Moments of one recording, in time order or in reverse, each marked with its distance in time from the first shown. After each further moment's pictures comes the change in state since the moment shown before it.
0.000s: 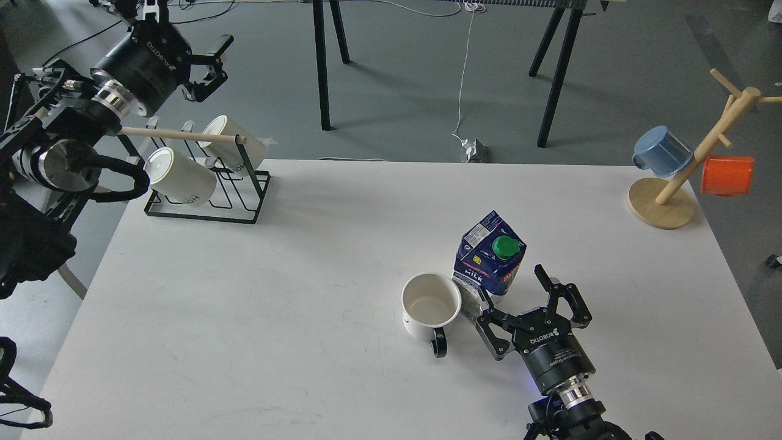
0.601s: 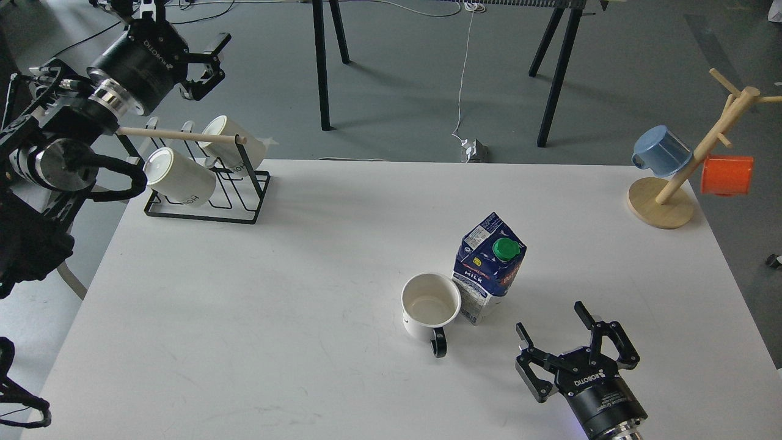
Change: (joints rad) left arm 0.002 0.016 -0.014 0.000 -0.007 -0.004 0.001; right arm -0.225 -0.176 0.142 0.166 0.001 0.000 0.000
